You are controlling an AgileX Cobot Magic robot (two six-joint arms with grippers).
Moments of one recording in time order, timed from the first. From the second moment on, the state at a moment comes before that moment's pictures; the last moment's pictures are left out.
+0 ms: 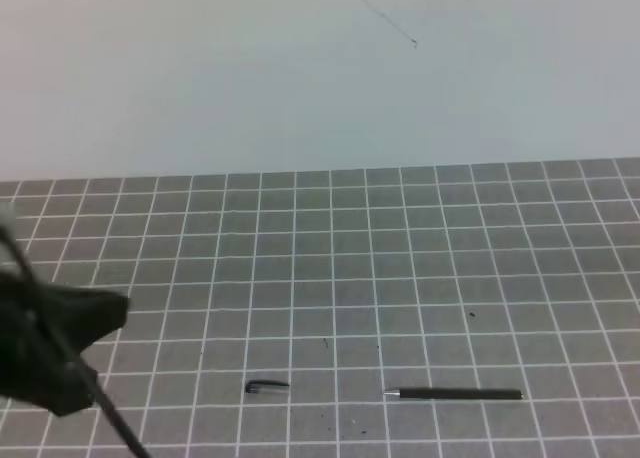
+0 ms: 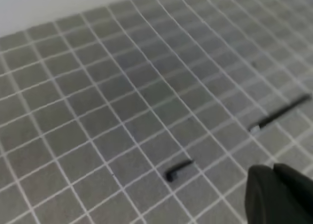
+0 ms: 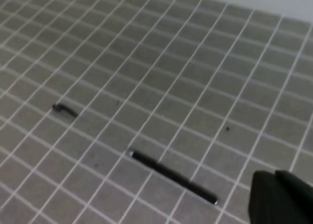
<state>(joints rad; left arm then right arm) -0.05 0.81 -0.68 -0.82 0.78 0.84 0.02 0.84 -0.71 0.79 0.81 -0.90</state>
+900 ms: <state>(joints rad) -0.45 1.55 -1.20 -0.18 1.04 0.99 0.12 1.04 -0.77 0.81 0.92 -1.02</state>
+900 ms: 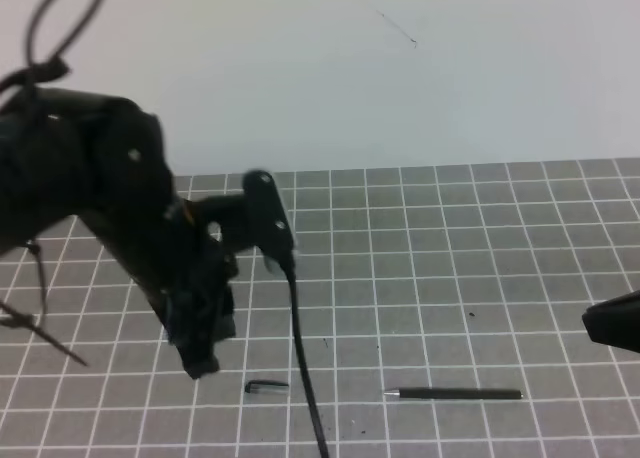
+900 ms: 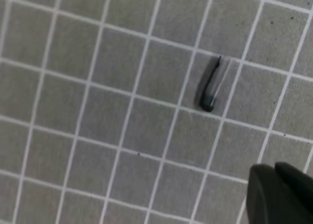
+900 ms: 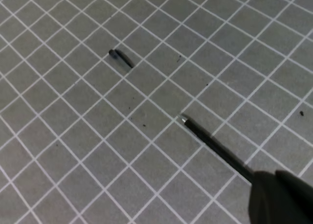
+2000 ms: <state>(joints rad) -0.57 1.85 -1.20 -0.10 0.89 1.11 0.12 1.04 -0.77 0.81 0.95 -0.99</state>
